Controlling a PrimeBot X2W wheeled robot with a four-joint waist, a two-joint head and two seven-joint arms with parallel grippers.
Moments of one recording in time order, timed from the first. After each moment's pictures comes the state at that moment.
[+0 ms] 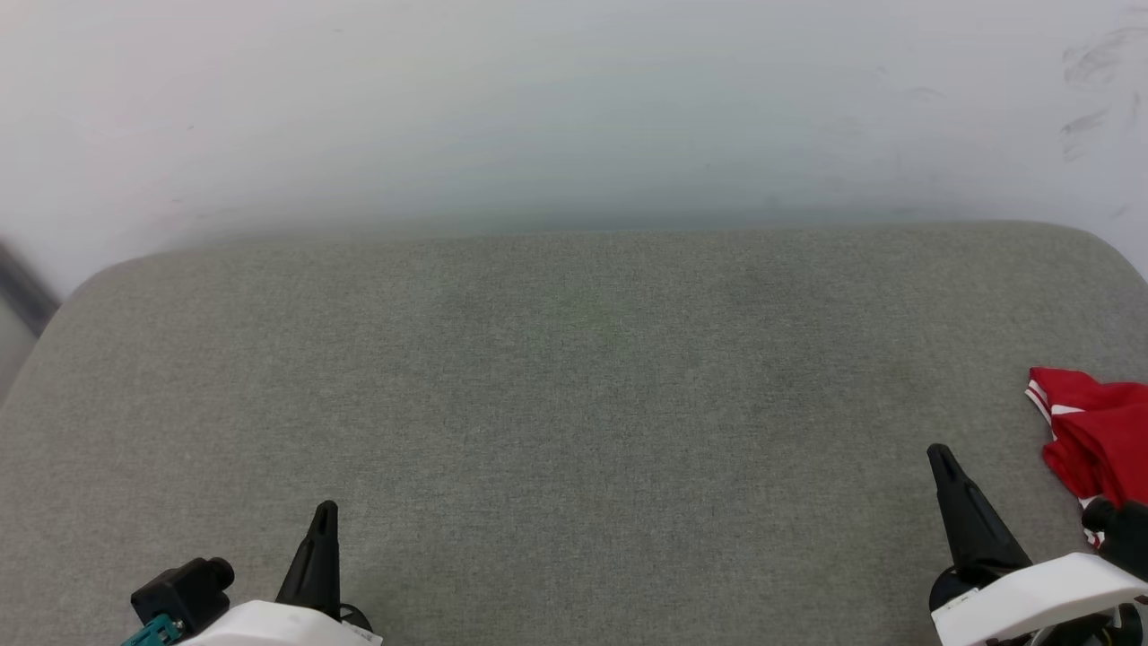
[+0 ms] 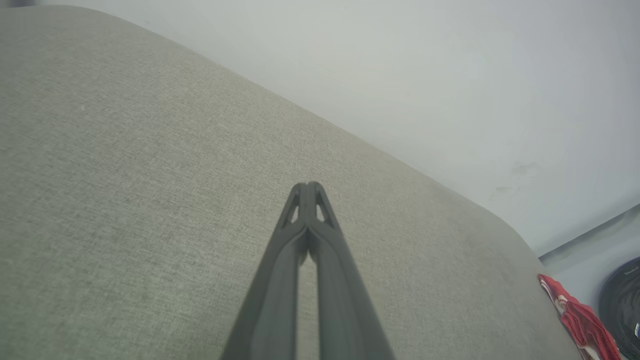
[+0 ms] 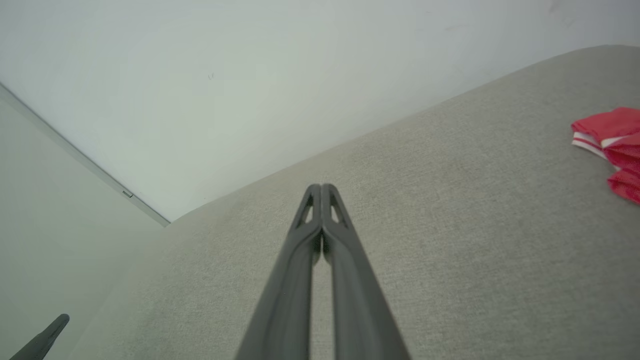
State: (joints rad) left arm 0.08 0.16 -0.10 0.12 -0.72 0.01 -0.16; right arm 0.08 -0.07 -0.05 -0.04 0.59 0.13 0.08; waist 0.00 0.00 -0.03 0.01
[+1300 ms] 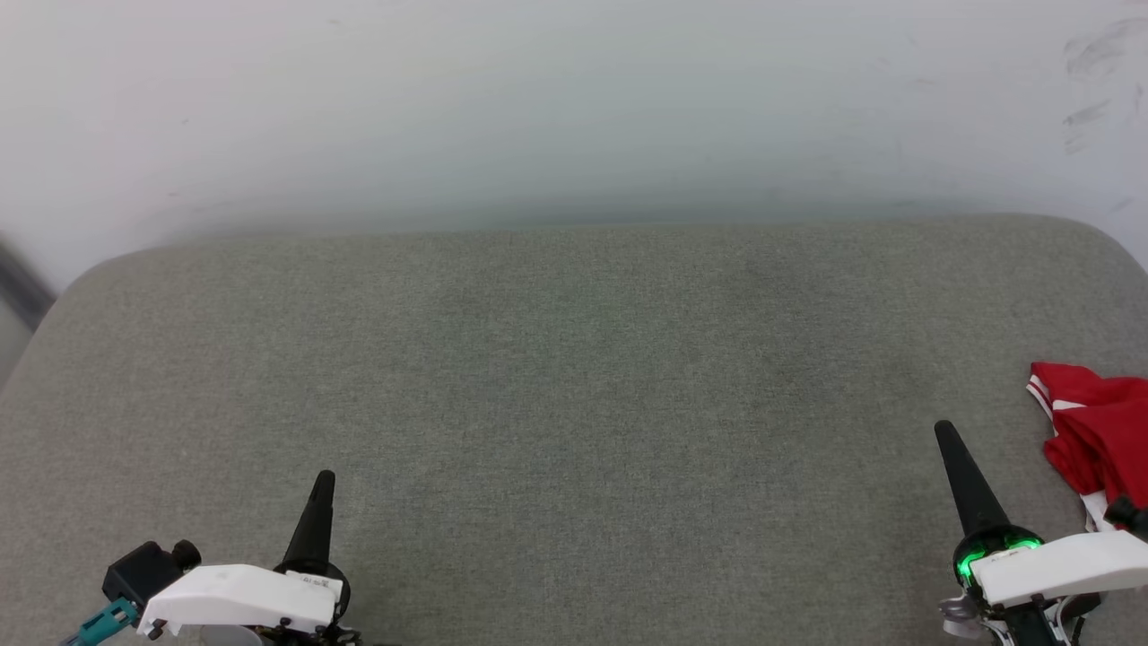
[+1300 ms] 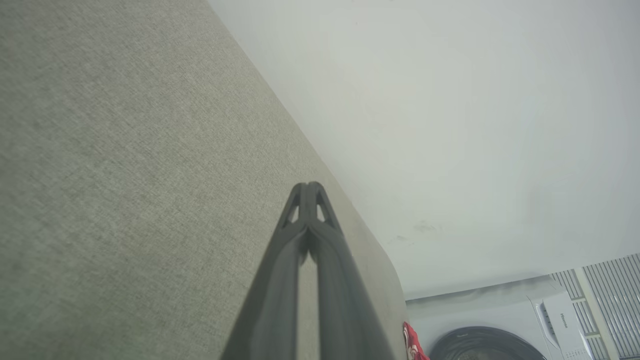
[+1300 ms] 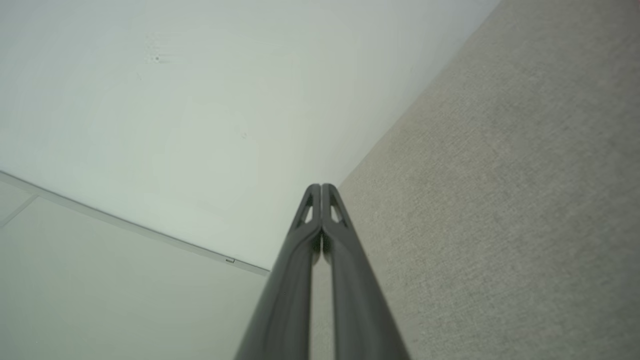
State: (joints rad) left arm -0.01 0.12 -0.01 0.18 -1.17 -0.06 -0.04; right arm -0.01 -0.07 -0.07 0.10 1.11 0.13 0.08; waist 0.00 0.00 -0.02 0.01
